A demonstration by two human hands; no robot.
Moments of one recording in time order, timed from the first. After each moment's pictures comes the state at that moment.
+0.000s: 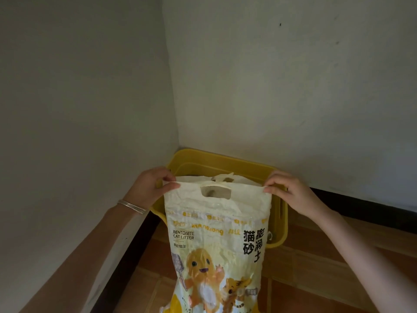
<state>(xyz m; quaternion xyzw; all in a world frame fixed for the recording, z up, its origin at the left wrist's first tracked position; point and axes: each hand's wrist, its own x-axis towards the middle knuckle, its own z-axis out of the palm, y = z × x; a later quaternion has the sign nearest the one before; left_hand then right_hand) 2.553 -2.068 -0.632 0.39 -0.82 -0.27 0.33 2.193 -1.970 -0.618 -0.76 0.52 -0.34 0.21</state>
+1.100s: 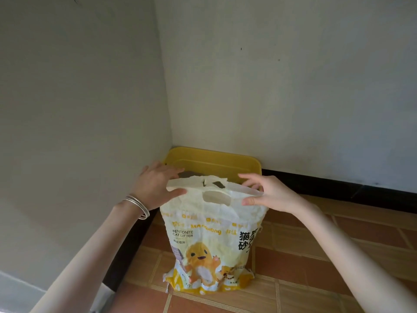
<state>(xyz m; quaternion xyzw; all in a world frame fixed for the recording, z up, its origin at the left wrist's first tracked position) 2.552 -1.931 -0.575 0.43 -0.88 -0.01 0.18 2.254 -1.833 -0.568 -0.71 0.61 -0.22 0.28</state>
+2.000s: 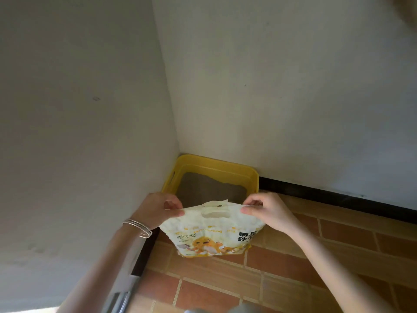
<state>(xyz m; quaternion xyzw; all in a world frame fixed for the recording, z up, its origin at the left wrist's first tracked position) 2.548 -1.927 -0.415 0.52 -0.75 -0.40 0.12 2.264 -1.849 -0.421 -0.60 0.65 -0.26 0.38</state>
